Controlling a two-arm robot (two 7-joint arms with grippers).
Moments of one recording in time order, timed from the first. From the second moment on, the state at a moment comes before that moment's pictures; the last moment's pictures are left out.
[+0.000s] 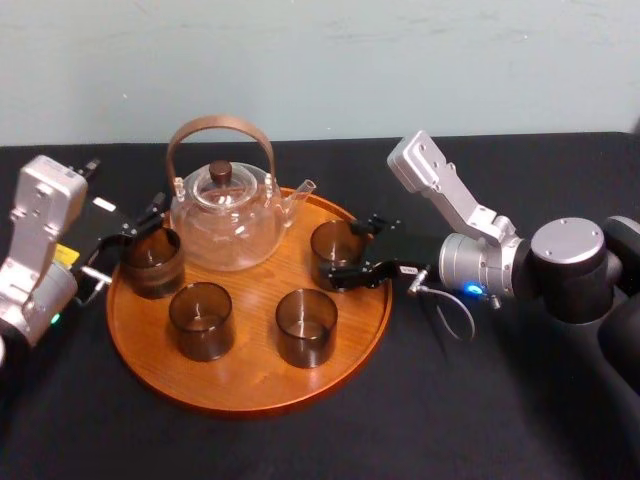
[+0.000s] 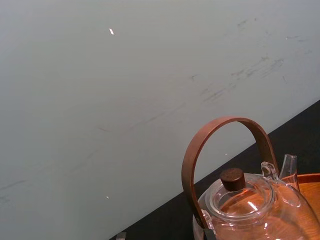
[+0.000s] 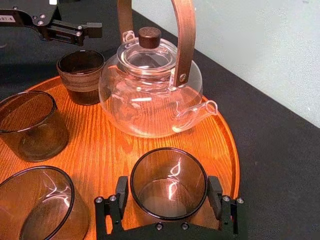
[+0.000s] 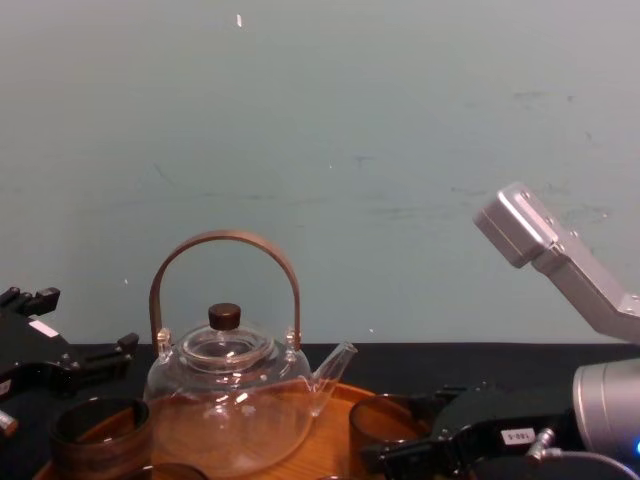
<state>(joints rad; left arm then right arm) -0.20 0.60 0.45 -1.41 -0.25 -0.12 0.03 0.51 0.38 -0.62 -1.17 0.28 0.21 0.60</state>
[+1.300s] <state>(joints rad) -0.20 0.60 0.45 -1.41 -0.25 -0.12 0.03 0.42 0.50 -0.56 -1.34 0.35 0.21 0.63</state>
